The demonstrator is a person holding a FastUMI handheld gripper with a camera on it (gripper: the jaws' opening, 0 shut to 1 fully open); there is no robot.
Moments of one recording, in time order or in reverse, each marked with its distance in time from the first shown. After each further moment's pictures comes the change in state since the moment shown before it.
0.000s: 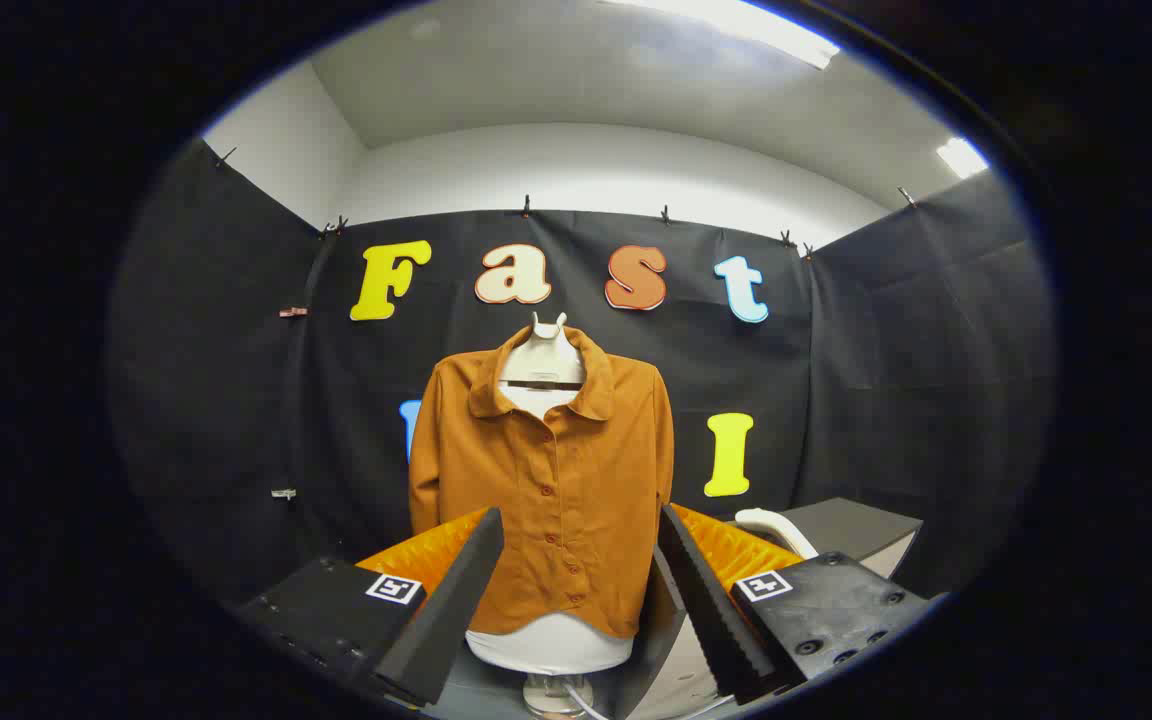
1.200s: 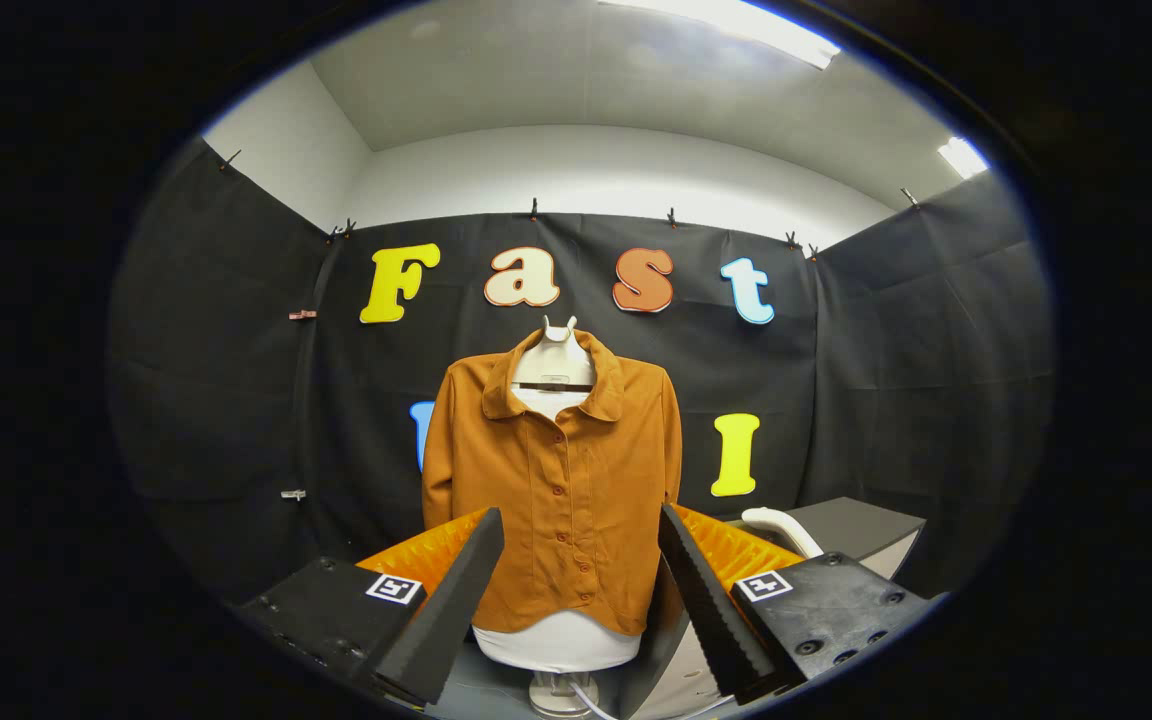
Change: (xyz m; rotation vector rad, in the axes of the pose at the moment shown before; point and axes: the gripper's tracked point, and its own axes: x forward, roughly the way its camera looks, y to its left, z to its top) arm -0.008 0.006 0.001 0.011 -0.010 0.015
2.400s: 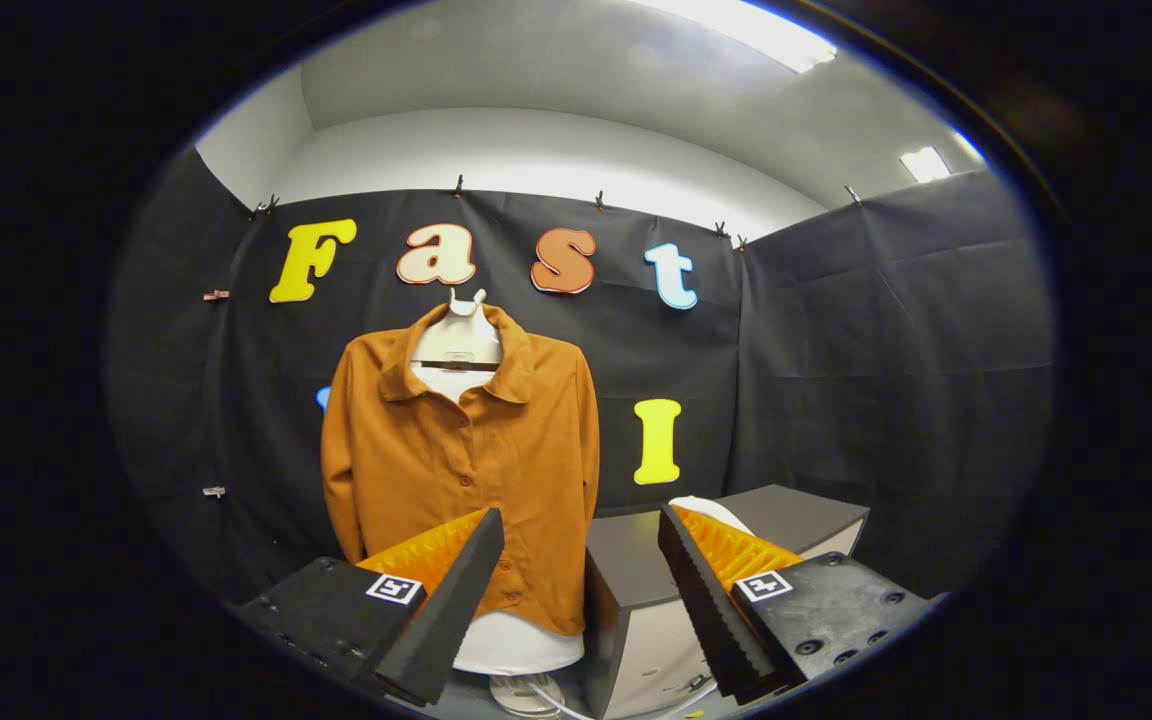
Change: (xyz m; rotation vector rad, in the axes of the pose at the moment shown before) arm 0.045 -0.076 -0.027 -0.024 0.041 -0.259
